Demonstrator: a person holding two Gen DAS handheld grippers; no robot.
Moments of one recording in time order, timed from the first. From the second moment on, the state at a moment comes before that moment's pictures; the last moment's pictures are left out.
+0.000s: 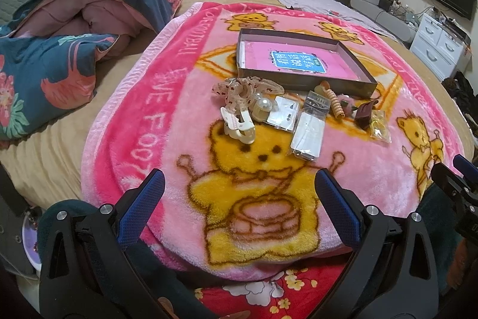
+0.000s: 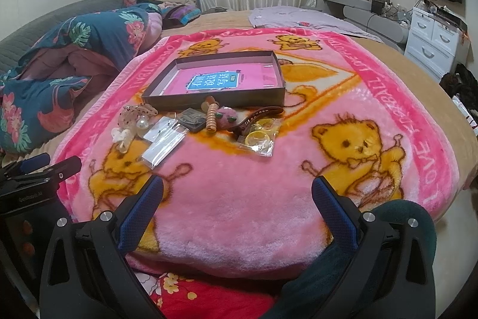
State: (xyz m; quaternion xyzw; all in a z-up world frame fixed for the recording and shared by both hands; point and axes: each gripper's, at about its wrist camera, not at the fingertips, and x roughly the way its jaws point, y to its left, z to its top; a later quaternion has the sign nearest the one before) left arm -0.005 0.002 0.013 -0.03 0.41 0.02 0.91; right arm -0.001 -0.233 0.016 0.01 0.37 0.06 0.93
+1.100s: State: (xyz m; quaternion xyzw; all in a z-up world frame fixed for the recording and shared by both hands) left arm -0.004 -0.002 0.018 -0.03 0.40 0.02 0.91; right arm -0.002 -0.231 0.023 0.02 0.36 0.08 0.93
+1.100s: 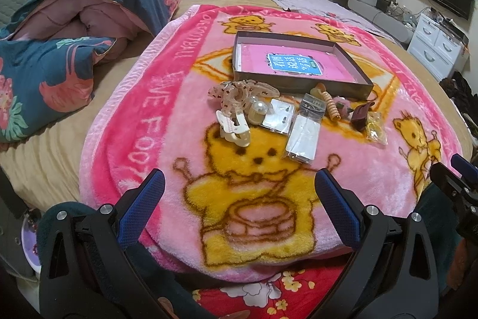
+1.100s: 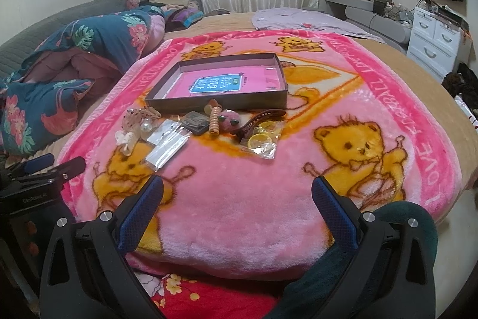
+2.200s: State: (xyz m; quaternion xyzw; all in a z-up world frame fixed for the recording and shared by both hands) left arm 0.060 0.013 -0.002 -0.06 0.43 0.01 0.90; right arm 0.063 -0.259 0.025 0.04 0.37 0.08 0.92
